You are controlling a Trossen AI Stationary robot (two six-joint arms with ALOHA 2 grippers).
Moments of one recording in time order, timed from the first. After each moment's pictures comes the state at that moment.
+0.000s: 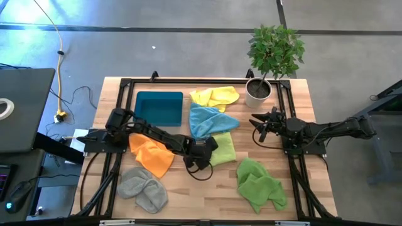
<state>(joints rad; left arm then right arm) -0.09 2.03 1.24 -0.23 -0.23 0.95 0.03 0.30 0.01 0.16 0.48 0.22</state>
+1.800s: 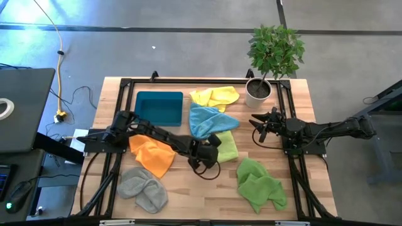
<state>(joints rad) -0.10 2.10 1.43 -0.42 -0.32 0.73 0.03 0.30 0.01 0.15 0.48 0.22</state>
